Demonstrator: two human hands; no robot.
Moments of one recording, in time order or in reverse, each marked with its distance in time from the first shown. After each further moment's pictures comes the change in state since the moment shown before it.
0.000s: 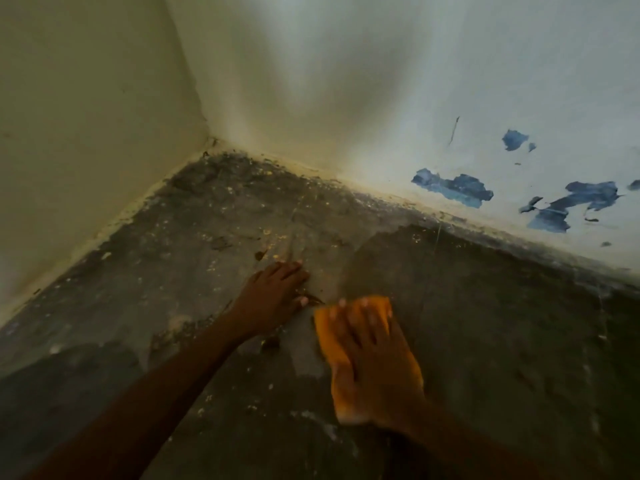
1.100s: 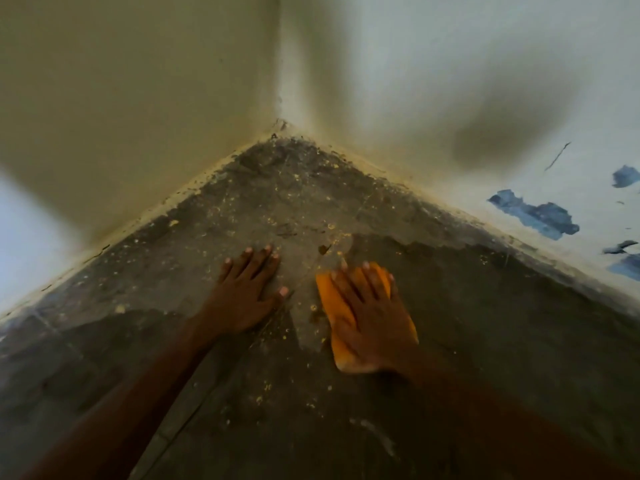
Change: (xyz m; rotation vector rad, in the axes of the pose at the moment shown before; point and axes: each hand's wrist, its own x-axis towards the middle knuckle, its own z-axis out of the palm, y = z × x) left_hand -0.072 -0.115 0.007 -0.099 0.084 -0.292; right_hand 0.115 -0.050 -0.008 -0.026 -0.015 -0.118
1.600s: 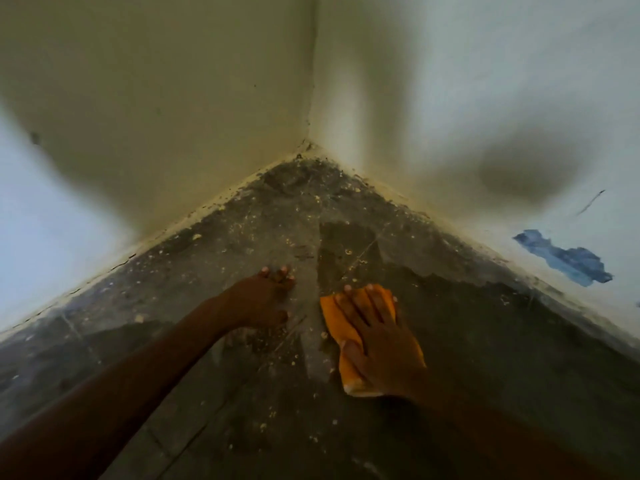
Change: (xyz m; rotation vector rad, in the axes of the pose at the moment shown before) left_hand 0.020 0.007 -0.043 0.184 -0.309 0.029; right_hand 0.013 0.015 -0.006 0.028 -0.082 -0.100
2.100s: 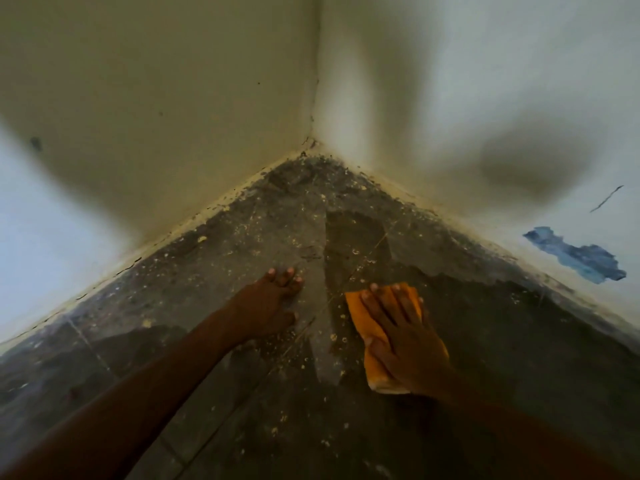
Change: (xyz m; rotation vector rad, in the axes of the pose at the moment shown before) left_hand -0.002 -0.007 0.009 -0.054 0.037 -0.011; right_hand -0.003 0.019 0.008 0.018 0.022 0.050
